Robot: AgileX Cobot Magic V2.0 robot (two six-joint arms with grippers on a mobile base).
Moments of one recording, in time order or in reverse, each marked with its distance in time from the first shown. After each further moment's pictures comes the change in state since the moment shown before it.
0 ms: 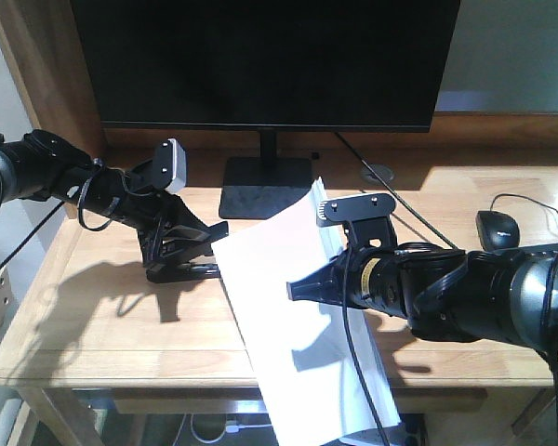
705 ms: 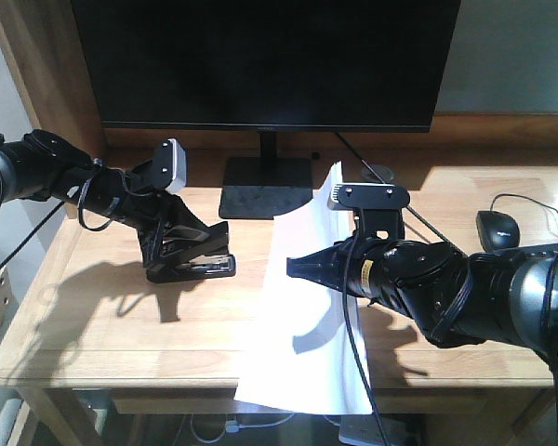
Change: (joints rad) left arm 0.000 0.000 0.000 0.000 0.000 0.000; right arm 0.000 0.000 0.000 -0.378 0.040 0.524
